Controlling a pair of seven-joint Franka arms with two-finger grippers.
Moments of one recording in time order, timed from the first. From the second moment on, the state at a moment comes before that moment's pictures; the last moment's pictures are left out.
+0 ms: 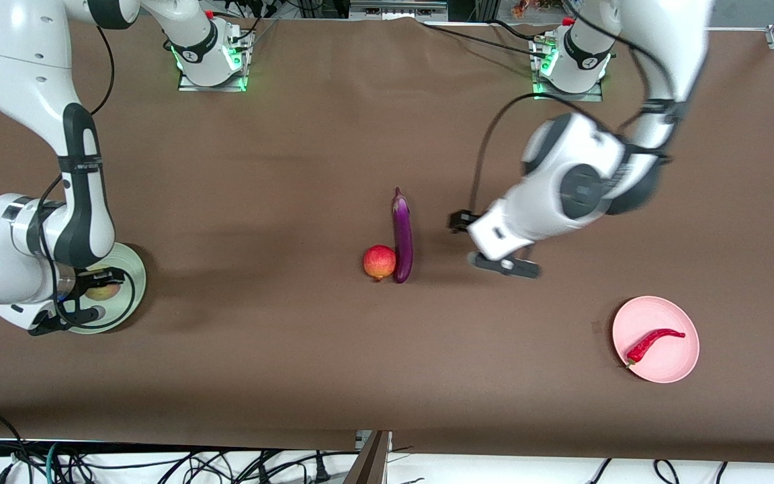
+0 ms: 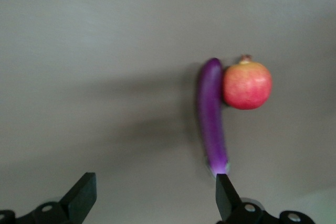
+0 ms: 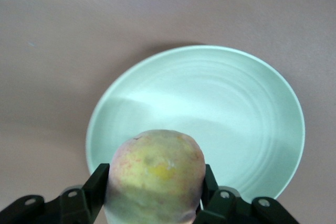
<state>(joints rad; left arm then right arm) -0.22 0.51 -0.35 -1.63 -0.12 2.10 -0.35 0.14 0.75 -0.35 -1.46 0.09 2.03 -0.50</state>
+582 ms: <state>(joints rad) -0.37 0.68 -0.33 -1.80 -0.11 2.65 -0.43 0.08 0.81 -0.35 -1.46 0.10 2.13 -0.59</state>
